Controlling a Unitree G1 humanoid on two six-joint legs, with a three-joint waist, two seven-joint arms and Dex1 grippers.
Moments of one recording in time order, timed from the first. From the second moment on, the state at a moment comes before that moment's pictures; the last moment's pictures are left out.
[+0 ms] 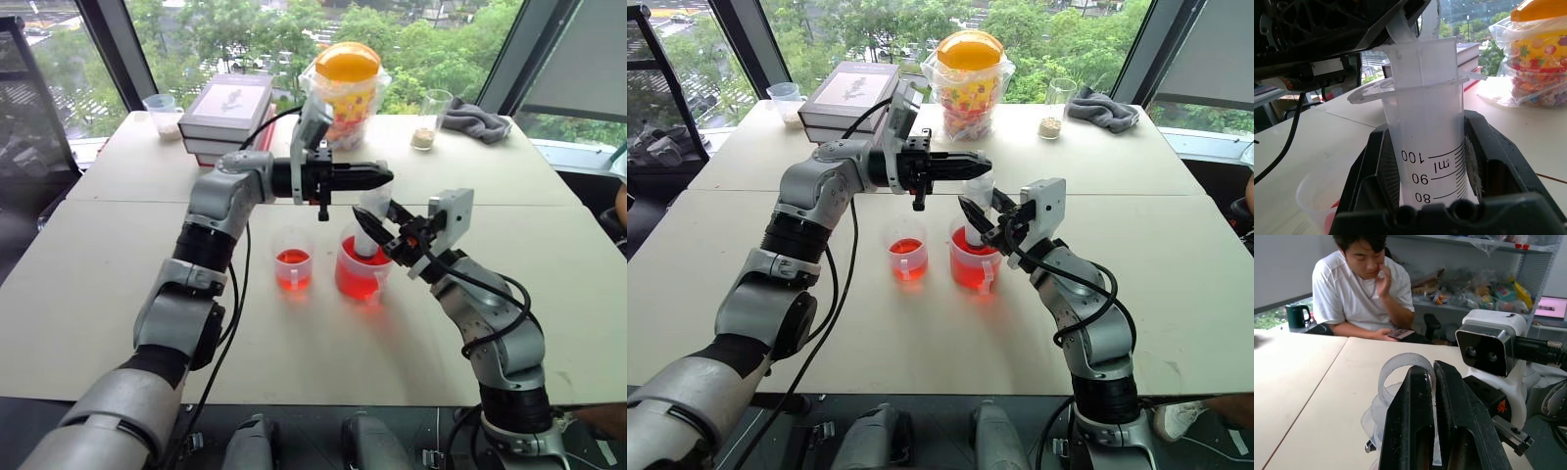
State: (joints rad) left arm -1.16 0.23 -0.09 0.52 -0.46 0.47 -1.26; right arm -0.33 -0.29 -0.03 -0.41 0.38 0.49 0.43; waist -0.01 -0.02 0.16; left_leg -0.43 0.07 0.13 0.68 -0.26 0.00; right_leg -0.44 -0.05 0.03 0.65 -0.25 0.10
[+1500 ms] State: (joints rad) left arm -1.07 0.36 -0.03 0.34 -0.50 0.52 -1.29; right arm -0.44 -0.33 -0.08 -0.45 0.49 0.69 0.40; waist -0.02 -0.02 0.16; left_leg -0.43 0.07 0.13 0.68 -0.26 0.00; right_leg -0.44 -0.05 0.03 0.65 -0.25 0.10
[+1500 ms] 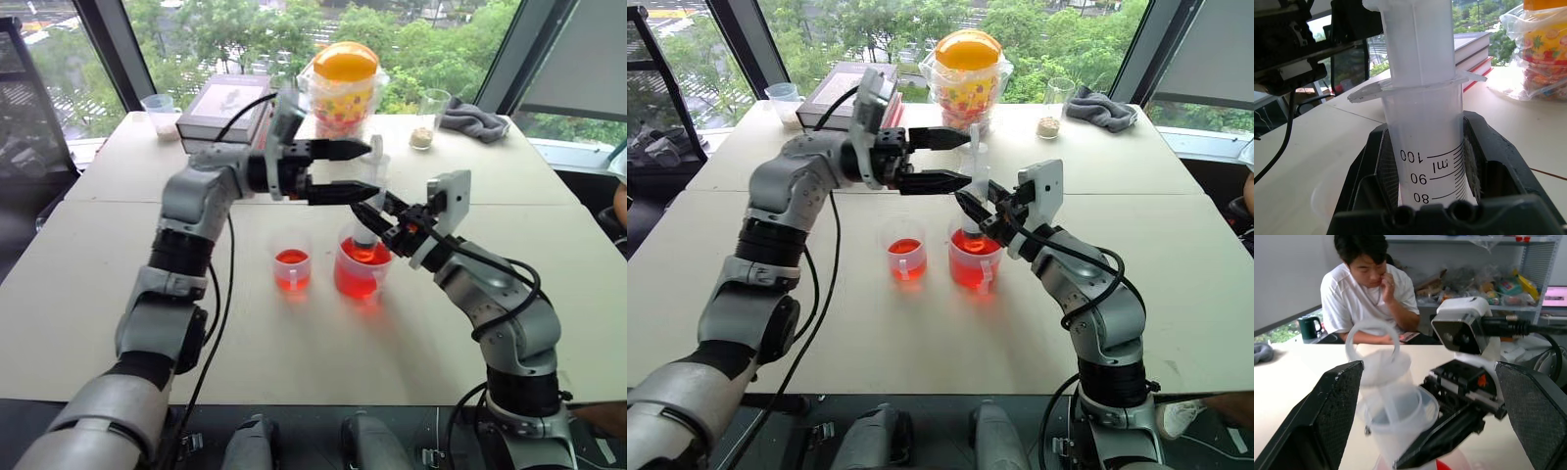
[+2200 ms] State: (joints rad) left arm -1.00 0.63 0.10 0.37 -0.51 0.55 -1.19; right arm -0.75 -0.23 -0.05 -0.39 0.68 0.77 0.38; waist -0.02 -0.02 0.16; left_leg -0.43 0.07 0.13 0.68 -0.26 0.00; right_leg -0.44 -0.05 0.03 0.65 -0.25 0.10
